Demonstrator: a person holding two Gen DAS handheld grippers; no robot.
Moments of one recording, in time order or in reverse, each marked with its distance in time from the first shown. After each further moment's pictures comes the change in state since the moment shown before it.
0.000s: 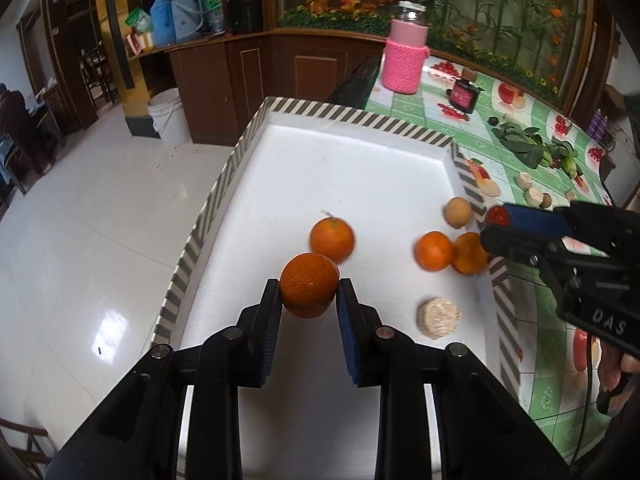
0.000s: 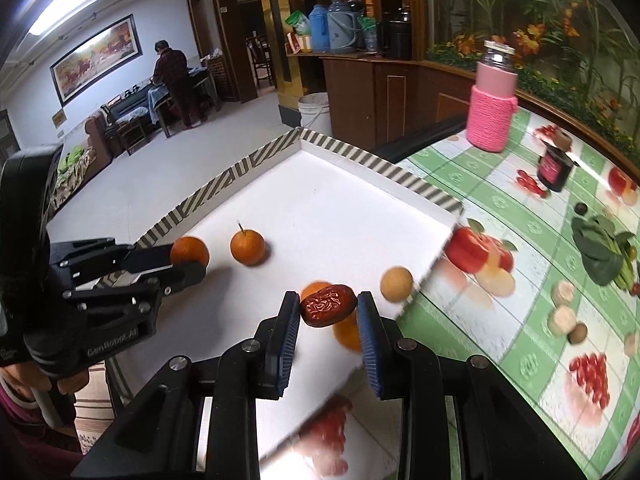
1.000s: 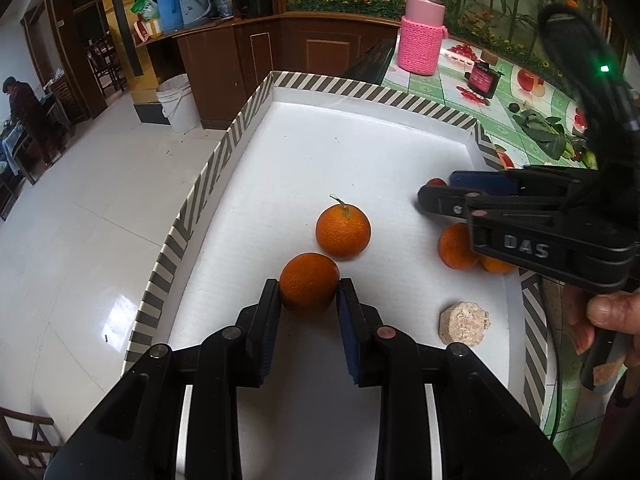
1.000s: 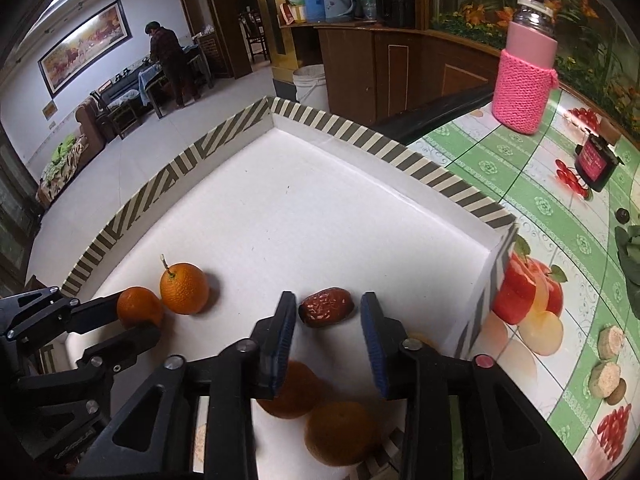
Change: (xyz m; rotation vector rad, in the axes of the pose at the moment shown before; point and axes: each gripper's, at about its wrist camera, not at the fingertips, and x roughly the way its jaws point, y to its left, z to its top) left arm 0.024 -0.004 -0.001 -0.010 0.051 0.053; right arm 0.075 -0.020 0.025 0.031 0.089 -0.001
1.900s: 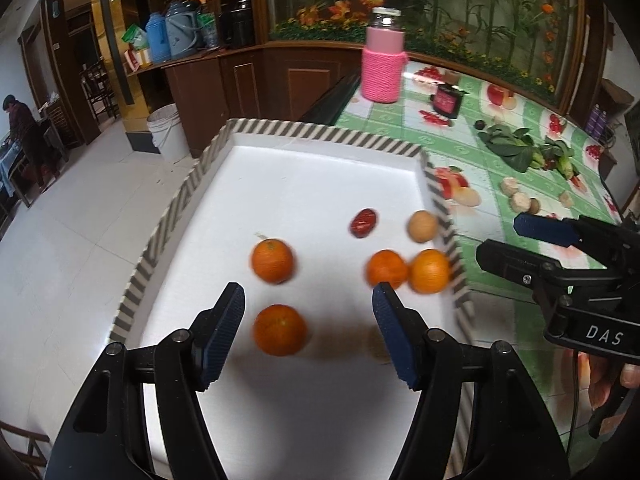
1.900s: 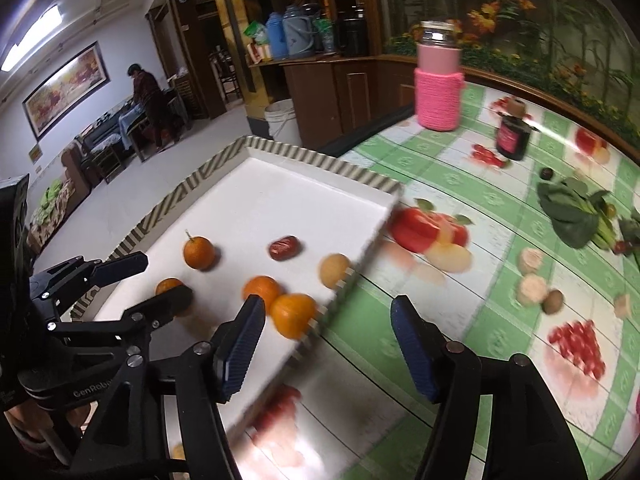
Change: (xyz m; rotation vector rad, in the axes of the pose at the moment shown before) left arm -0.032 -0.044 0.005 0.037 -0.105 -0.034; right arm -0.094 -0.034 -0.060 0.129 -0.114 -0.068
